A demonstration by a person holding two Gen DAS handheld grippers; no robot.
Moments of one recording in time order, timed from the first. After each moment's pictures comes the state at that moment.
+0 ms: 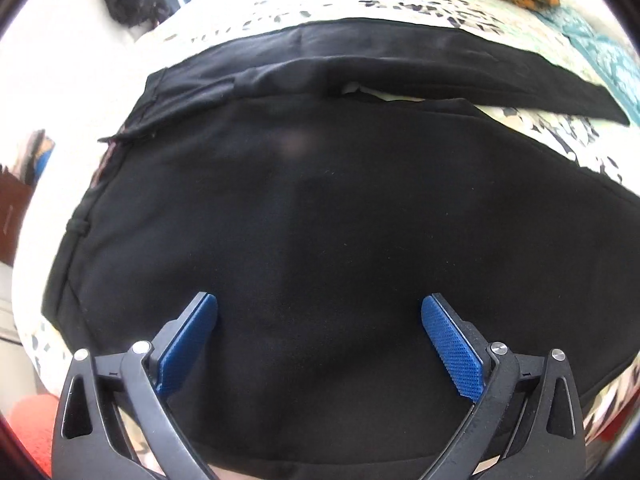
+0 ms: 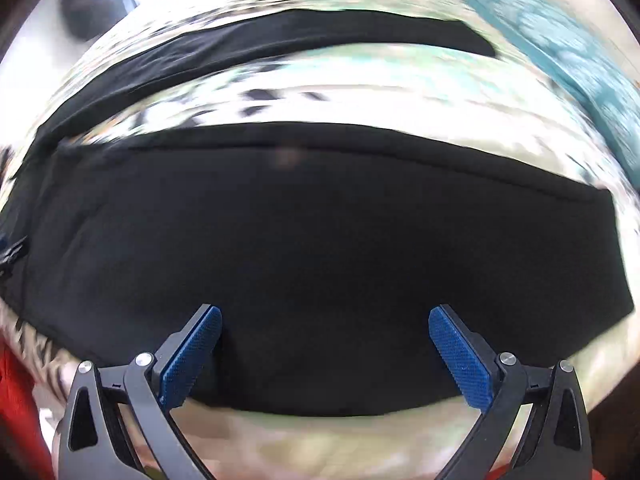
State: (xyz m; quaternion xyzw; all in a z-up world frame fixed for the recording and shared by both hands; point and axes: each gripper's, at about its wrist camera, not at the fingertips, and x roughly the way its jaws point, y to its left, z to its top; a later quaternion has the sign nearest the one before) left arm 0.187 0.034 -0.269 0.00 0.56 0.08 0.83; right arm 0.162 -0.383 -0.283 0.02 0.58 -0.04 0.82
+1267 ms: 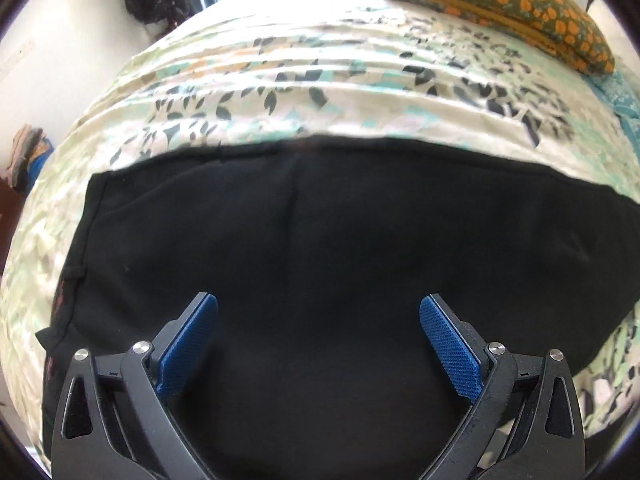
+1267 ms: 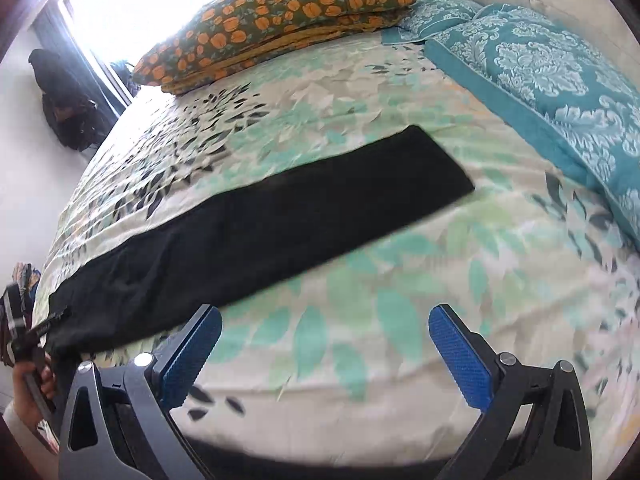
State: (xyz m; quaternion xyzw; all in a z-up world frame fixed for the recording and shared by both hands) left arm 0.382 0.053 -0.278 -0.02 0.54 0.12 0.84; right arm 0.374 -0.486 -0.213 0.13 0.48 0.00 0.86
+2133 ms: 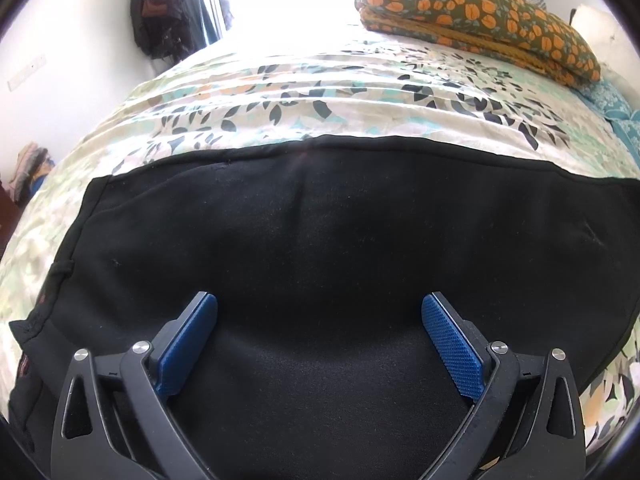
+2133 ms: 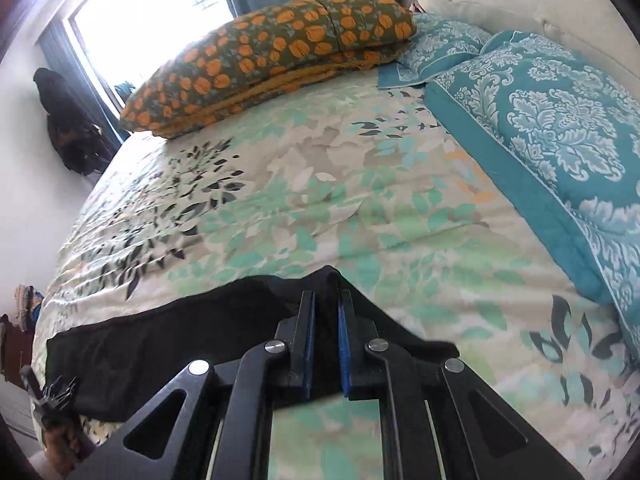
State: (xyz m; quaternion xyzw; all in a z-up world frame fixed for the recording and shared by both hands) left arm 0.365 0.049 -0.286 0.00 0.45 0.11 0.89; right arm 0.429 -0.540 -0.184 0.15 0.43 0.02 0.89
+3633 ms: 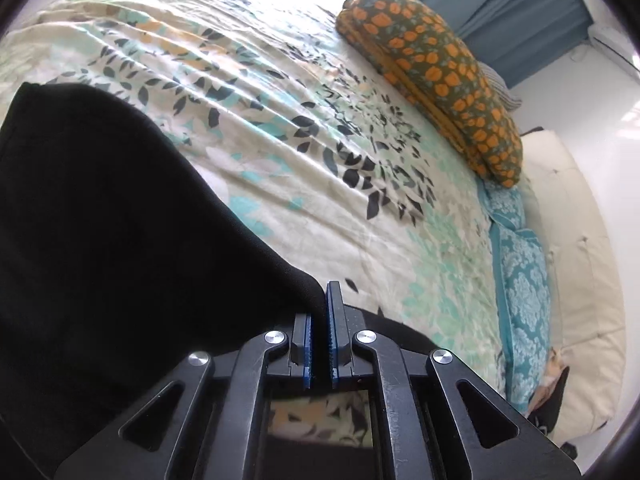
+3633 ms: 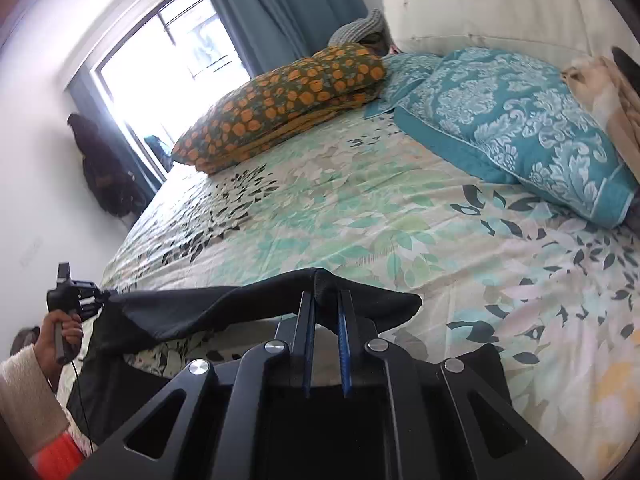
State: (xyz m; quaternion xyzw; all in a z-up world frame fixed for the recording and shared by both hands) left arm 0.349 0.040 -0.182 -0.31 0.48 -0.04 0.82; right arm 0.195 -0.555 -0.165 0.18 0.35 0.04 0.92
